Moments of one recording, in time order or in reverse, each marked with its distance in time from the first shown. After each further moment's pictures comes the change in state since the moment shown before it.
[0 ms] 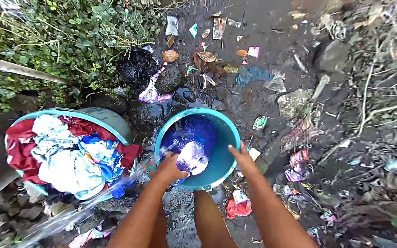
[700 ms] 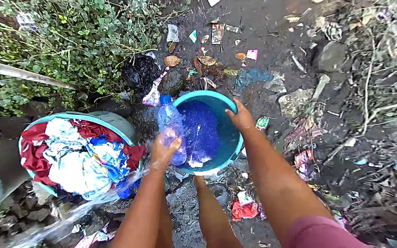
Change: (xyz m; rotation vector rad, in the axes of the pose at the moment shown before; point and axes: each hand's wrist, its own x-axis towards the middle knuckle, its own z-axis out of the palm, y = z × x) left_hand -0.013 0.009 -0.049 -0.659 0.579 0.100; right_hand 0.102 -0.119 0.015 -0.506 -0.018 -0.306
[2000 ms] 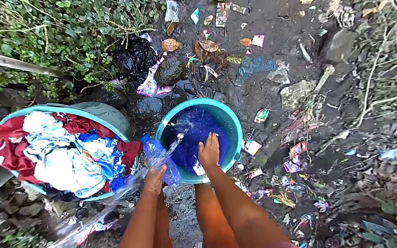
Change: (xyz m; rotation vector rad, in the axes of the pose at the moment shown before) left_hand -0.048 -0.145 0.012 -0.639 -0.019 -0.327; right_hand -0.137 0.012 0.161 -0.303 -0.066 0.068
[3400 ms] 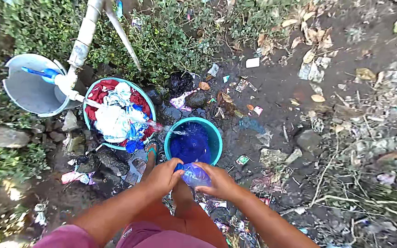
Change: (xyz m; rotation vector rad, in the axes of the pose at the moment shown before) left_hand -0.302 0.152 0.064 0.982 -0.219 0.761; right_hand -0.196 -0.041 -0.337 0.052 -0.624 -1.040
